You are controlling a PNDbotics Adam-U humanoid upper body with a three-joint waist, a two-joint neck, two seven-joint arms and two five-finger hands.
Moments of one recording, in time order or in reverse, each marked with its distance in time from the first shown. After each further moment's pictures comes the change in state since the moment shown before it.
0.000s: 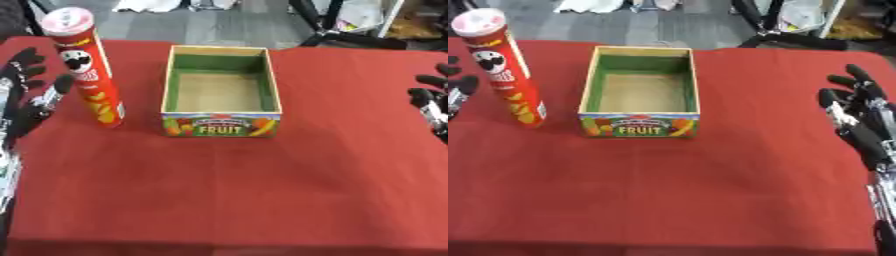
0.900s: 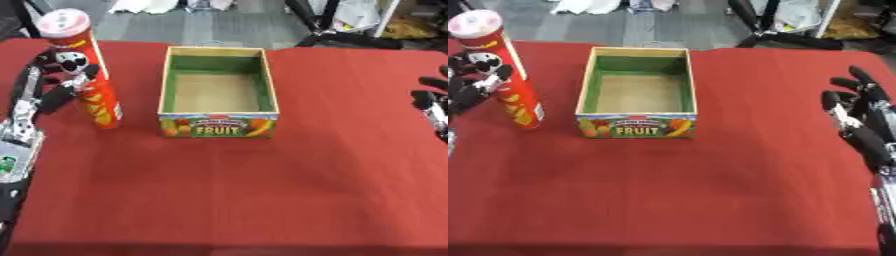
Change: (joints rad) left arm -0.202 0.061 -0.104 0.340 0.024 0.003 -0.018; right arm 0.001 0.001 0.004 0.001 0.000 0.001 0.005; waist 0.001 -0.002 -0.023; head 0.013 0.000
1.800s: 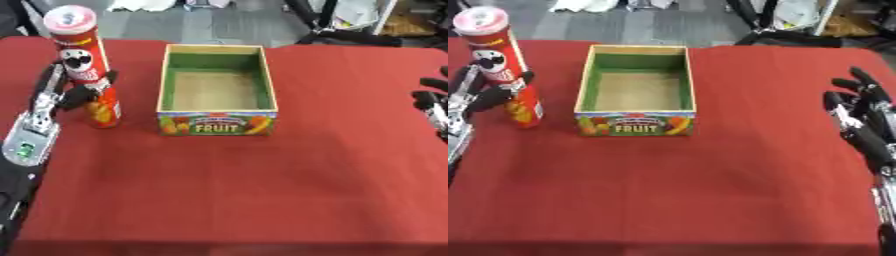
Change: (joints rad) left arm -0.088 -0.001 -0.048 0.146 -0.001 -0.101 -0.097; right arm 0.005 0.007 0.000 0.006 0.000 -0.001 0.006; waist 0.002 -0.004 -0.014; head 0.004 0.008
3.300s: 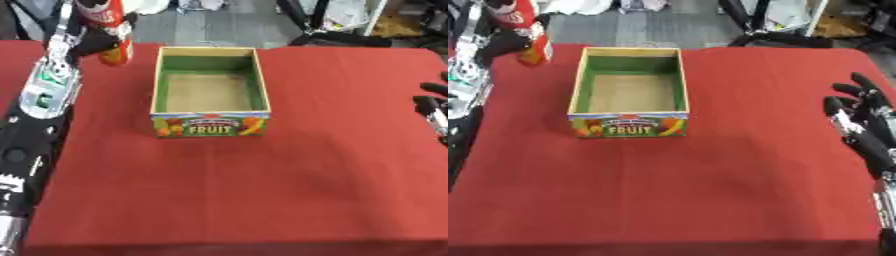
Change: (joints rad) left arm -0.256 -0.086 -0.043 -0.029 0.168 -0.025 0.047; right arm 0.002 0.015 0.016 0.012 -0.009 0.000 0.019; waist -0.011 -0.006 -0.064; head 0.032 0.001
